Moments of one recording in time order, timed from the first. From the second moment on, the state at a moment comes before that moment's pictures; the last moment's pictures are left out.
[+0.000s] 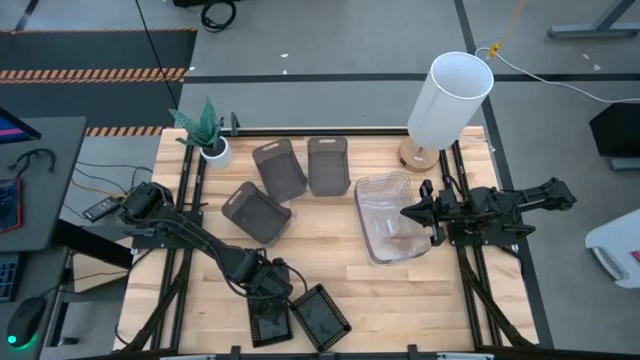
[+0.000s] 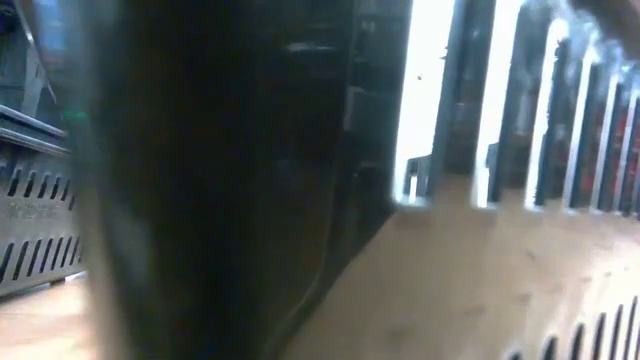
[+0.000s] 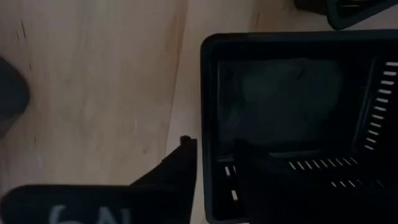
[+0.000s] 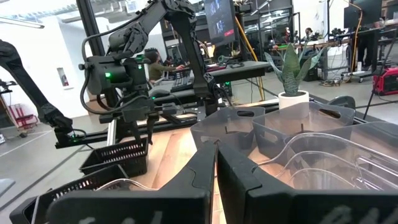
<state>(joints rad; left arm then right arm) -0.55 1.77 1.27 -0.92 0.03 -0.72 0.20 0.05 0.01 0.14 0.19 0.15</state>
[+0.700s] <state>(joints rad) -0.48 1.70 1.27 -0.99 0.11 -0.78 0.20 0.05 0.01 0.14 0.19 0.15</state>
